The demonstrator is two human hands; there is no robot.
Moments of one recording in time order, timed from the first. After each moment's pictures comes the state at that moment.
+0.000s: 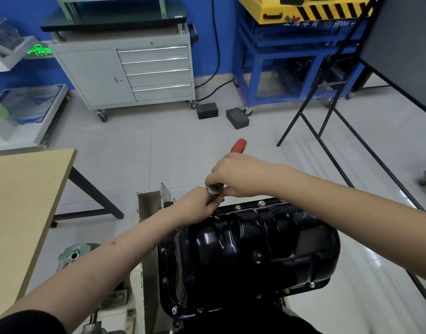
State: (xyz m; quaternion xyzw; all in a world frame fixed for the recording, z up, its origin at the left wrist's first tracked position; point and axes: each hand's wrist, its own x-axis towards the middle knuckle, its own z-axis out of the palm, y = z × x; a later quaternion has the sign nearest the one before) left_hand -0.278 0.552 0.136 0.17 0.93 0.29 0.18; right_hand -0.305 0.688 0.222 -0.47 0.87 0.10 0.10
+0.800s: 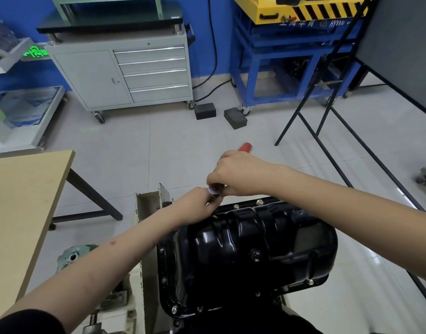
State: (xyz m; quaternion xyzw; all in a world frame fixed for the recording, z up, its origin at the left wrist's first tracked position) left_hand -0.277 0.553 0.137 0.19 0.93 0.26 0.17; right_hand -0.304 0.692 0.218 -0.48 0.87 0.14 0.05
